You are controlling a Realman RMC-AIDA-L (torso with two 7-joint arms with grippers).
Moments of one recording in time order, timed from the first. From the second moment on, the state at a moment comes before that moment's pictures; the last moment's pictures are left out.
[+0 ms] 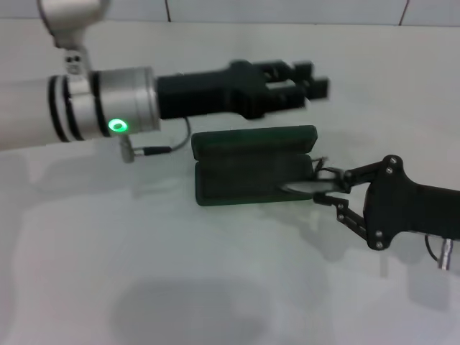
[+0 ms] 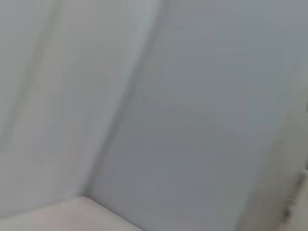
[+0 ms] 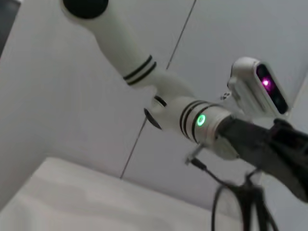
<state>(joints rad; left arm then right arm) -0.66 -2.09 1.02 0.52 1.50 1.53 -1.54 0.45 2.03 -1.30 -0.47 -1.32 -1.56 0.46</state>
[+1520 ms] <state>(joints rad) -0.56 -2.05 0.92 0.52 1.52 1.48 -1.54 0.60 2.01 -1.34 -1.07 -1.90 -1.54 1.50</state>
